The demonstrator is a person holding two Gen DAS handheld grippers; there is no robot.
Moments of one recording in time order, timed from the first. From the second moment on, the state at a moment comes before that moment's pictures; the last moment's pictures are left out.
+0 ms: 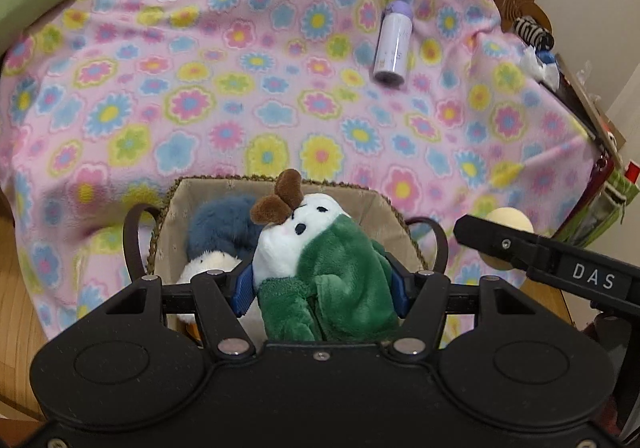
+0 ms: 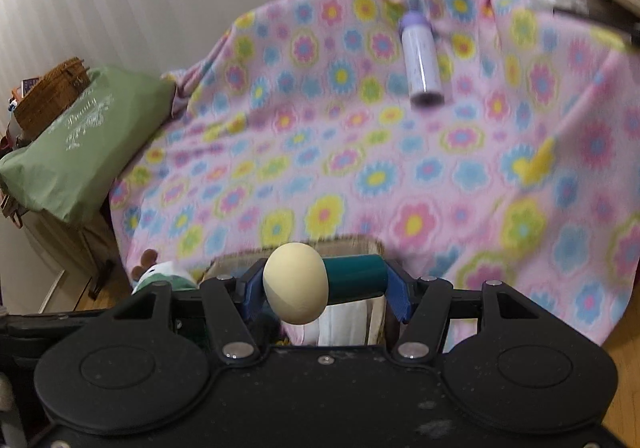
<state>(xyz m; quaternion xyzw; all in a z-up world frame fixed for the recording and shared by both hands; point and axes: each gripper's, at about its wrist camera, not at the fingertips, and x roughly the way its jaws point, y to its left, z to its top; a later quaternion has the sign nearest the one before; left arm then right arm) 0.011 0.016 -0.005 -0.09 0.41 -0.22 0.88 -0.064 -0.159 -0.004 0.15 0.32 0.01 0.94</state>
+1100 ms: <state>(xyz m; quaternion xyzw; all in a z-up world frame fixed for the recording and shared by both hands) 0.067 0.016 -0.027 -0.14 0.46 -0.18 0.86 -0.026 -0.130 -0.018 0.09 0.37 0.05 0.92</state>
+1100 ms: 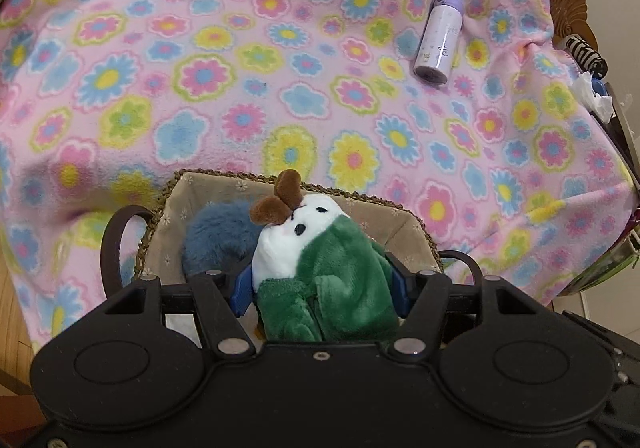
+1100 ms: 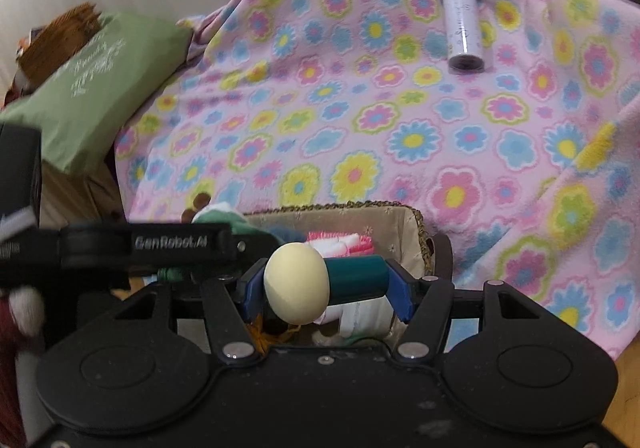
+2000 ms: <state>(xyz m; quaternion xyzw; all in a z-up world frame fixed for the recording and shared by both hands) 0.027 0.011 0.001 -0.02 0.36 -0.10 0.93 -0.039 -0.145 -0.021 0.08 0.36 -0.02 0.93</state>
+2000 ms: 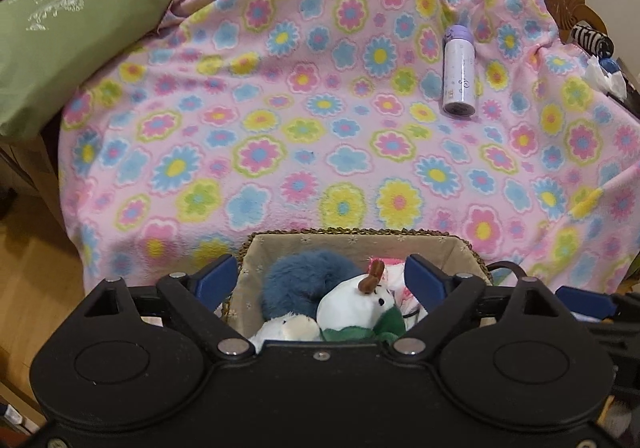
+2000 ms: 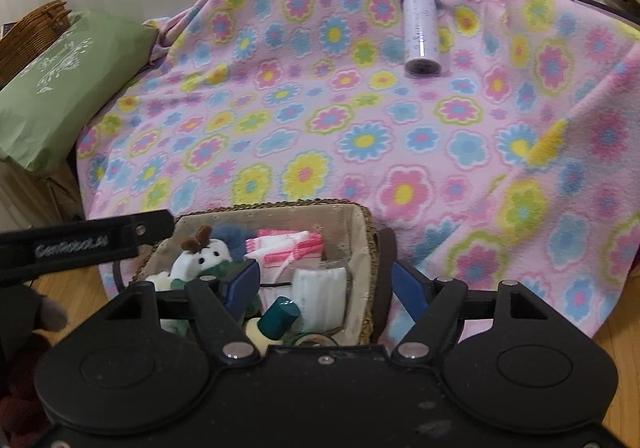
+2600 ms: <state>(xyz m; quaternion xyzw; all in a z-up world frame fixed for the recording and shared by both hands) 0.012 0.012 -0.003 0.00 0.37 -0.08 0.93 -0.044 -0.149 -0.020 0.07 0.35 -0.05 0.93</state>
